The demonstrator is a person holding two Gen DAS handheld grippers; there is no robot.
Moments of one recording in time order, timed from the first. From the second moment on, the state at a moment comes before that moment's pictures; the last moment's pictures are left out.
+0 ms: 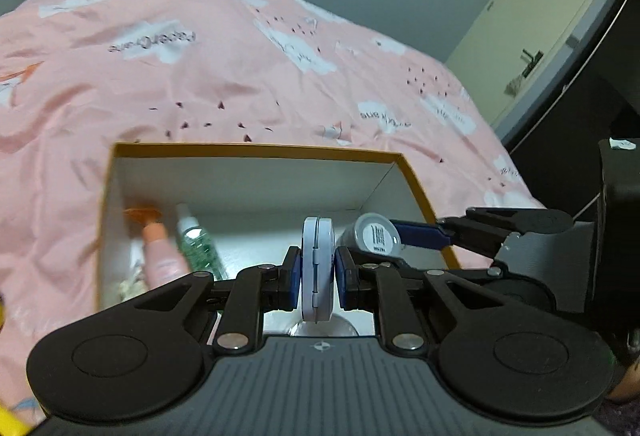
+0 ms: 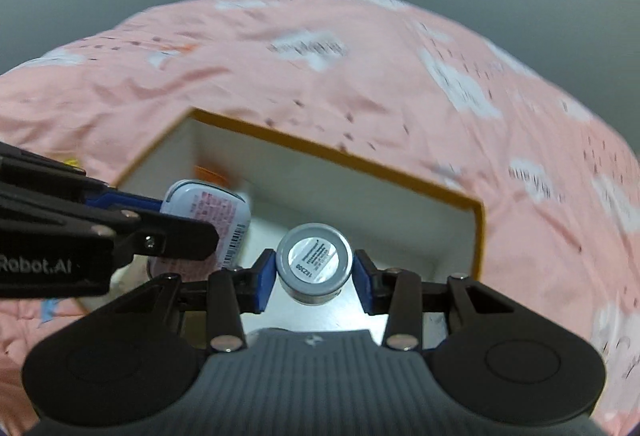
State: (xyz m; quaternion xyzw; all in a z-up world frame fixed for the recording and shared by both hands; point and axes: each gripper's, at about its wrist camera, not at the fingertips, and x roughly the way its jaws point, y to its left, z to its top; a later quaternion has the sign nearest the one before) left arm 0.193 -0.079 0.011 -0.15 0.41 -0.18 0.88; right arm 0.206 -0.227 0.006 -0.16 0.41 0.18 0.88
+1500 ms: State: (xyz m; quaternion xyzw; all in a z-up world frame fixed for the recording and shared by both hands) left arm 0.268 -0.064 -0.045 -0.14 0.49 -0.12 0.85; right arm 0.283 -0.223 -0.045 -0.15 0.50 0.16 0.84
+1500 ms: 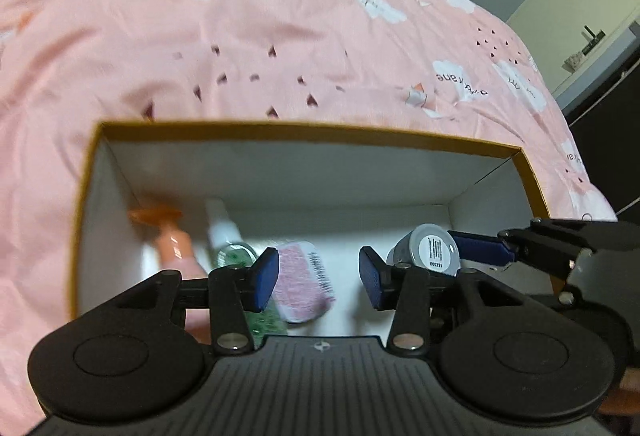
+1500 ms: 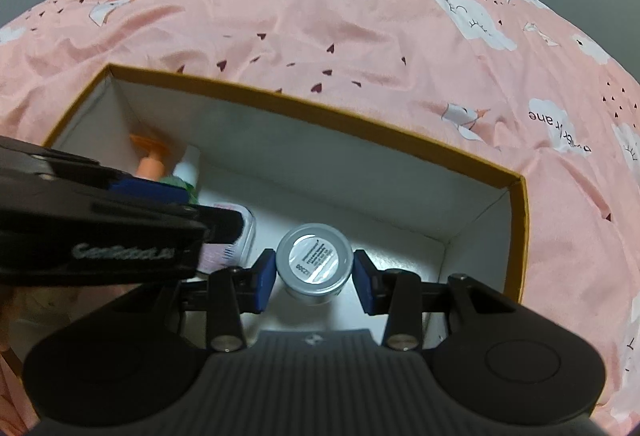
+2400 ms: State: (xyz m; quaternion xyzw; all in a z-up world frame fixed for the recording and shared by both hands) left arm 0.254 -0.039 -0.042 -0.14 0.48 -0.11 0.86; right arm 0.303 -0.203 -0.083 -0.14 0.56 0.12 0.81
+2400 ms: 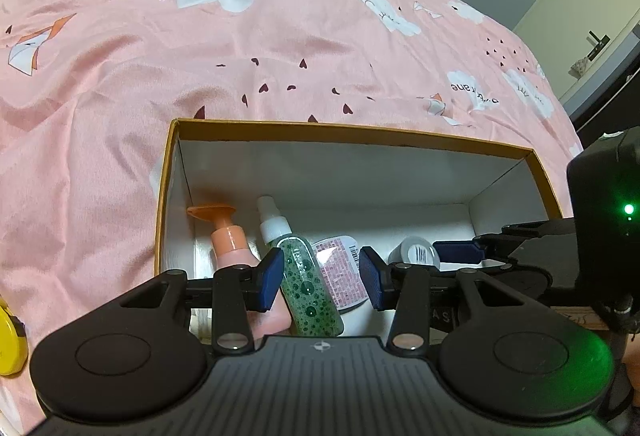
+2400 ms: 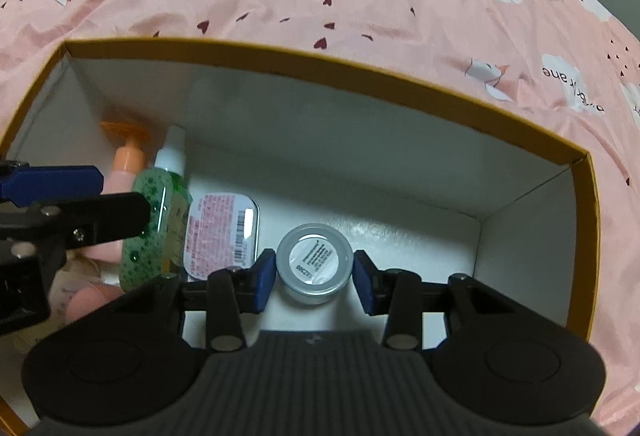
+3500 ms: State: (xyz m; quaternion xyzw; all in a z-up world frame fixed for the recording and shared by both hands) left arm 0.131 0.013 0.034 -0.17 0.37 -0.08 0.91; right arm 0.188 -0.157 0.021 -0.12 0.40 0.22 0.88
